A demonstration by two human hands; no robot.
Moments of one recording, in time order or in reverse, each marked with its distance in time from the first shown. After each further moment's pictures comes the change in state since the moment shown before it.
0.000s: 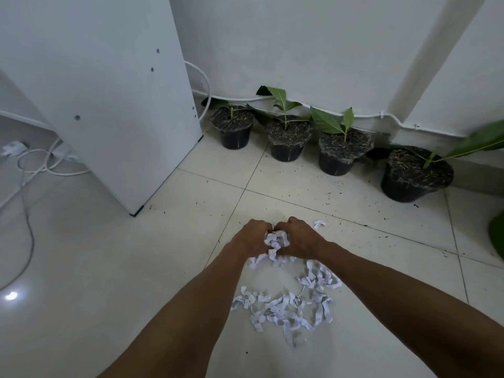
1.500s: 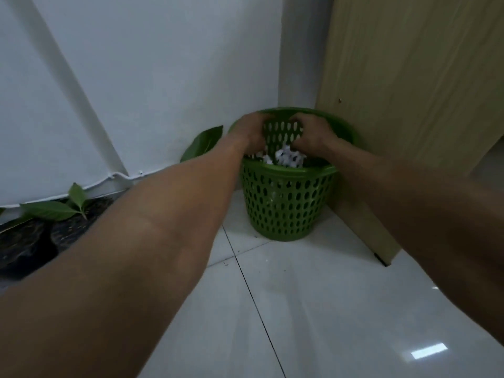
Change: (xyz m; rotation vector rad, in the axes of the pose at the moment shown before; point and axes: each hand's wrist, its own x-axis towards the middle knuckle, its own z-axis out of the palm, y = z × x) left_hand 0.165 0.627 -0.011 0.174 0.094 0.775; right_hand -0.364 0.351 -0.325 0.146 0.912 0.780
